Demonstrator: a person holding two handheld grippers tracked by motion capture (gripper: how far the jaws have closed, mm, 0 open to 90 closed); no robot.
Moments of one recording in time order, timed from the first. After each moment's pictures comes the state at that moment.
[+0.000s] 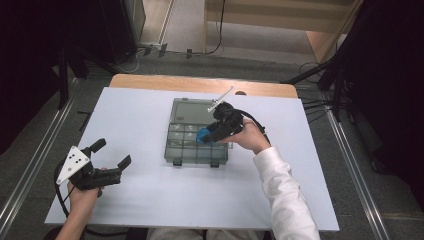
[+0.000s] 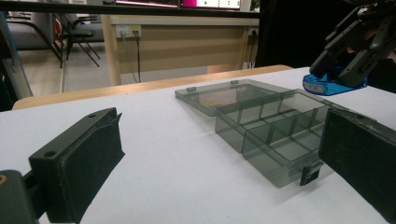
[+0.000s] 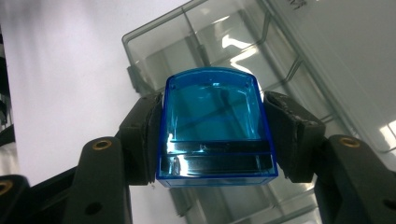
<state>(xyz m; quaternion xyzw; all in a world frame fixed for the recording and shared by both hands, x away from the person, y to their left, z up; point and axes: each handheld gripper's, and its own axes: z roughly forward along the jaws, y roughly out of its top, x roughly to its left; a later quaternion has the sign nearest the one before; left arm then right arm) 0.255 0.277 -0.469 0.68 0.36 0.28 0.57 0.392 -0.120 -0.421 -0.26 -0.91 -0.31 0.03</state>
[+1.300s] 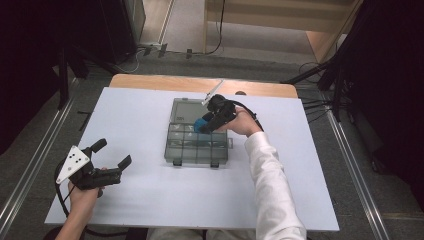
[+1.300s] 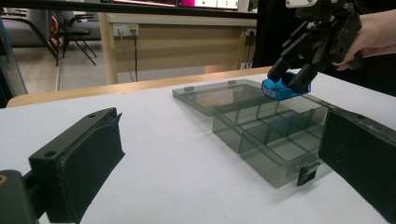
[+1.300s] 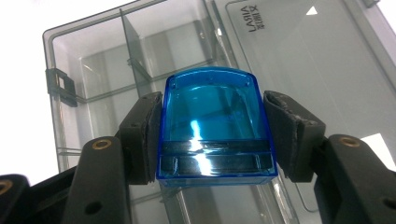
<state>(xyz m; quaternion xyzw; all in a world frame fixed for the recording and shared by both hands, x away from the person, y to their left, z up) 0.256 0.277 -0.470 0.68 0.36 0.27 0.58 0.444 -0.107 -0.441 -0.20 -0.94 -0.29 0.00</state>
